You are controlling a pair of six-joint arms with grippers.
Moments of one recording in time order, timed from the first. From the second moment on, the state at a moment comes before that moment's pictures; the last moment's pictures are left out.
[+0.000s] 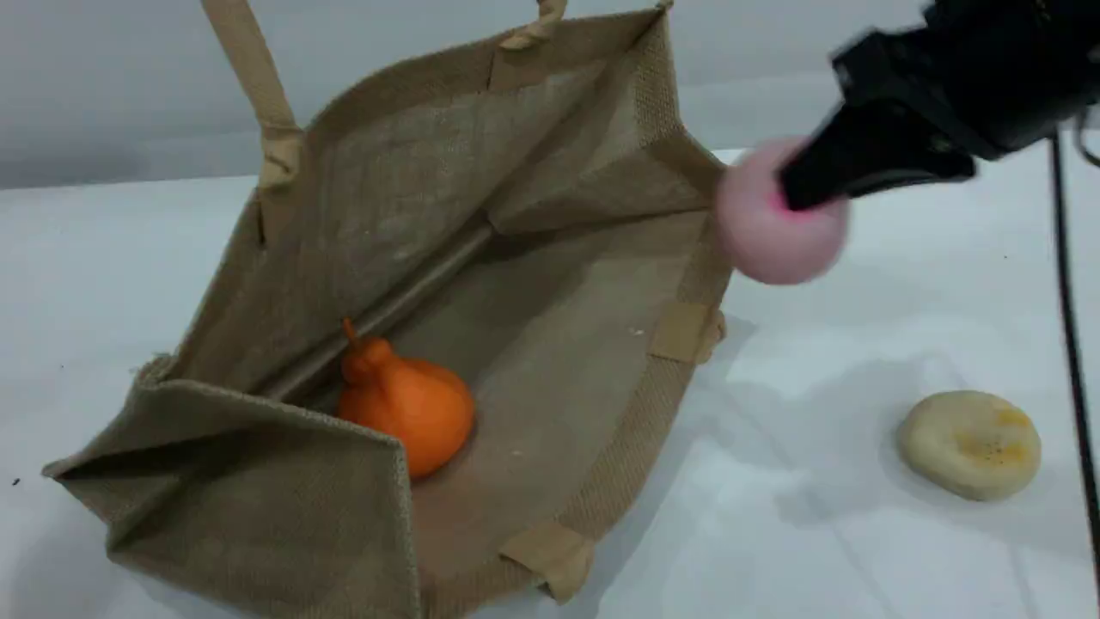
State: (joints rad) left arm -0.23 1.73 -1.78 -0.50 1.22 0.55; right arm 0.15 1.68 -0.83 1.30 0.59 -1.20
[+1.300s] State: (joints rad) left arm -0.23 1.73 -1.78 -0.51 1.22 0.54; right arm 0.55 2.30 -1.37 1.75 0.49 -1.55
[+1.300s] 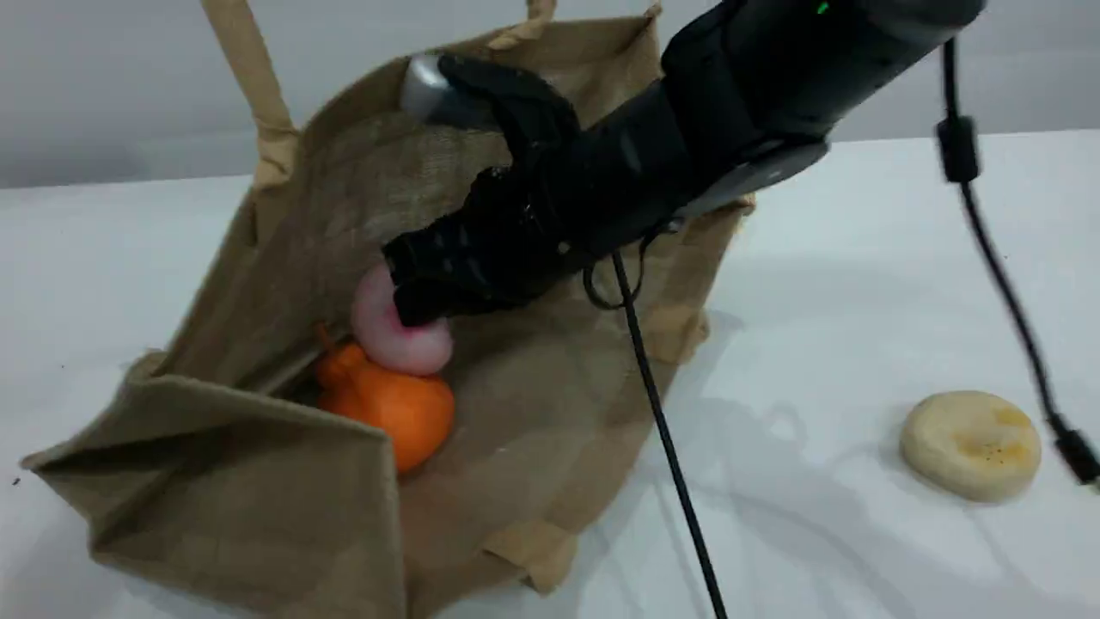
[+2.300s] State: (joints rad) left arm -0.23 1.73 -1.78 -0.51 1.22 0.54; right arm 0.51 2.25 -1.38 1.52 0.51 -1.36
